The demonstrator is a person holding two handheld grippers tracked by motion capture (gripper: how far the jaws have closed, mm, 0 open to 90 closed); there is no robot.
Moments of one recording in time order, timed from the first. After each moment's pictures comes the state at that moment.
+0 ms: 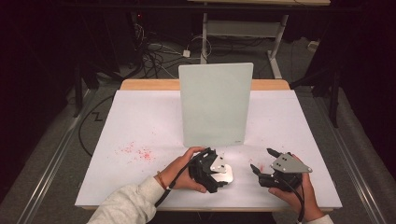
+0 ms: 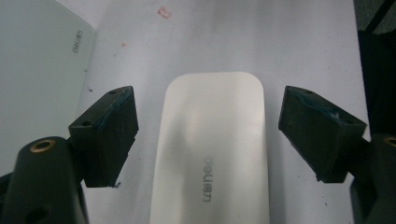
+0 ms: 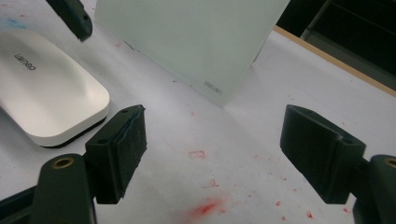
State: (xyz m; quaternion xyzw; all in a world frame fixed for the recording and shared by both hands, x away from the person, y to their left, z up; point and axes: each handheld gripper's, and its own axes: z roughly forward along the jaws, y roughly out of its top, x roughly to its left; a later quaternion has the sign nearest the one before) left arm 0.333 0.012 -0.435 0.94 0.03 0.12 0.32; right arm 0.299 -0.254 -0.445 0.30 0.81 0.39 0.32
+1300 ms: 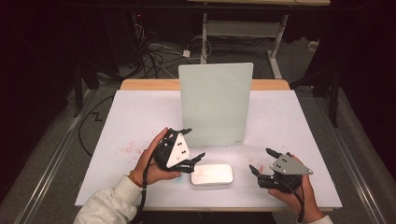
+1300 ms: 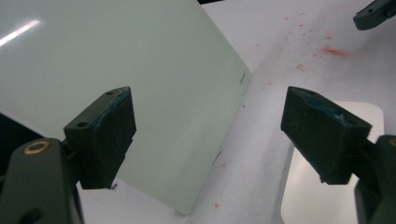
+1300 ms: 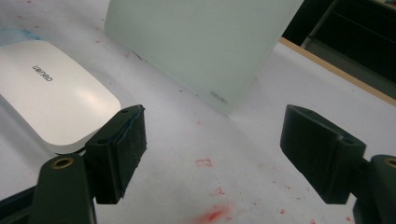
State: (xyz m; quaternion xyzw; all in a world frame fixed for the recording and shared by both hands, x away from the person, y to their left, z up) left arm 0.325 0.099 -0.401 0.84 0.13 0.31 0.42; right arm 0.294 -0.250 -0.441 0.30 0.80 0.40 0.33
